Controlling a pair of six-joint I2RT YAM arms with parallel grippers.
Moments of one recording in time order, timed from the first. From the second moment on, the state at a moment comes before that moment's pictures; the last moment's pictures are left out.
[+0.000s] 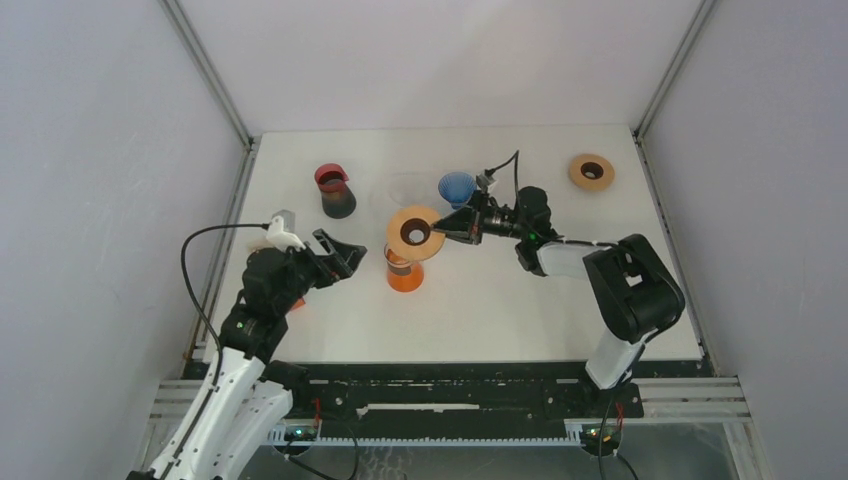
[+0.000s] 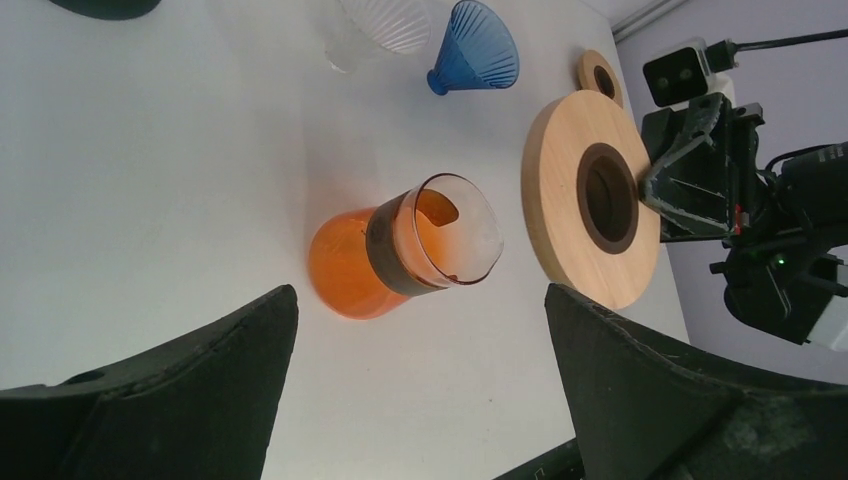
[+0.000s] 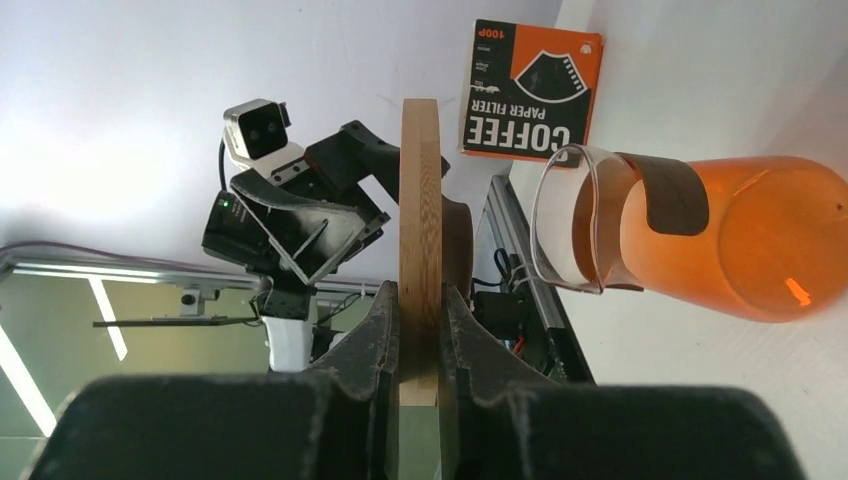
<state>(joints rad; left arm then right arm) -0.27 0.58 0.56 -0.29 0.15 -0.66 0.41 1.70 0.78 0.90 -0.91 1.38</state>
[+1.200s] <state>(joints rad) -0.27 0.76 0.54 -0.15 0.16 -0.69 0.50 1.94 0.91 0.86 -0.88 1.37</state>
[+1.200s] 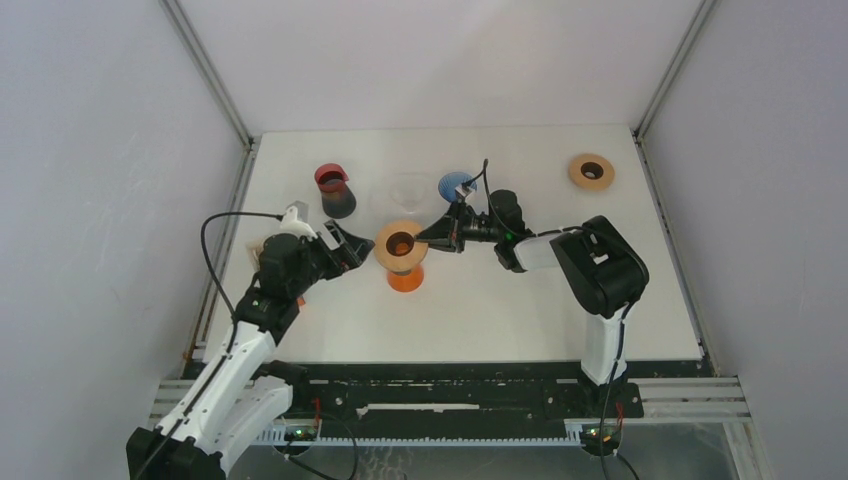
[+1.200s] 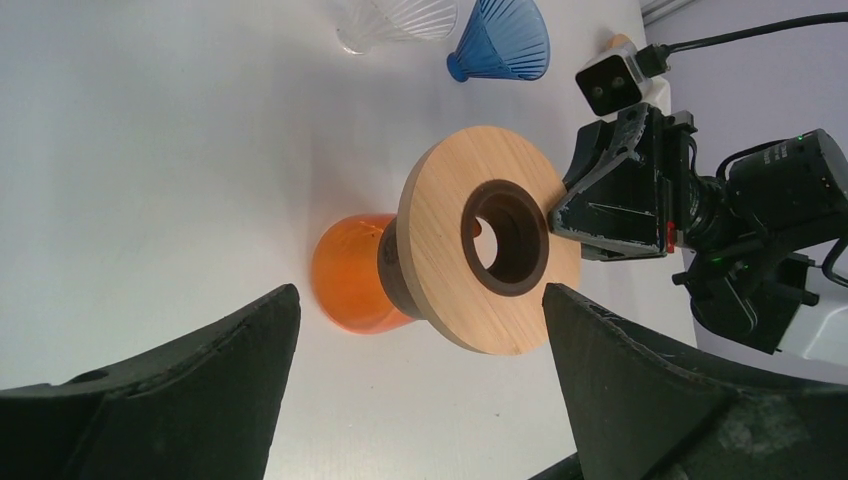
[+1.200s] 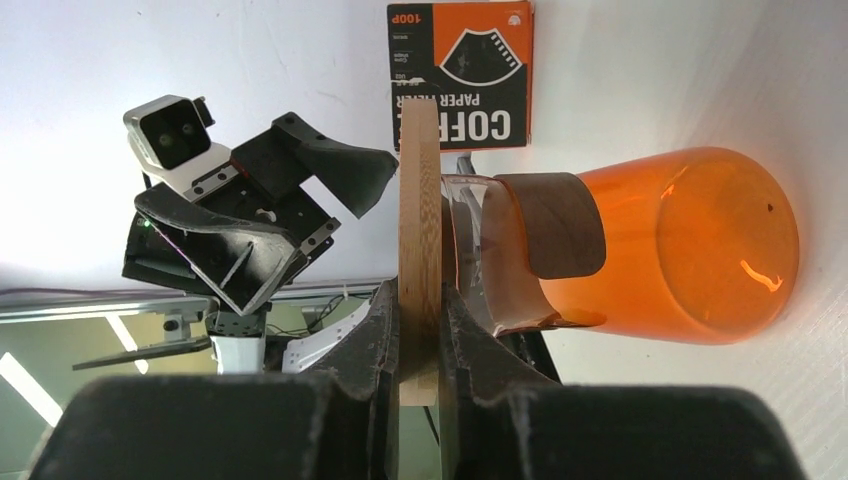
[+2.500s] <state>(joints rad) -0.33 0.89 0.54 -0.08 0.16 -0.70 0.52 1.83 0.99 0.40 -0.82 1.02</state>
